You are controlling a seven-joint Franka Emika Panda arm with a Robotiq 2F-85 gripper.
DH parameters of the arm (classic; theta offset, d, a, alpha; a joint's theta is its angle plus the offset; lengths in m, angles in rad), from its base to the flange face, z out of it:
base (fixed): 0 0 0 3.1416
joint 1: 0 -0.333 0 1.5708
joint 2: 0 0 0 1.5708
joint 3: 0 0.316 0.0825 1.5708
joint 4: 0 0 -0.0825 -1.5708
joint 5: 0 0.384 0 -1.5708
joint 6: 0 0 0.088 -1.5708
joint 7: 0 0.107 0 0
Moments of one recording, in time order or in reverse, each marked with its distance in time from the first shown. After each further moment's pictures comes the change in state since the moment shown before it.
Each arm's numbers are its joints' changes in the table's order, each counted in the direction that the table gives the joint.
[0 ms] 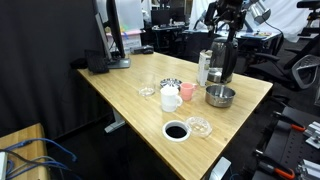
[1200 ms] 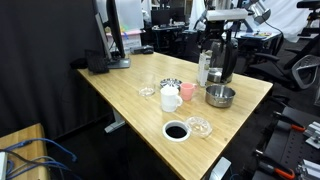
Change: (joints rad) arm 0.062 0.332 -0.032 0.150 -0.301 -0.209 0.447
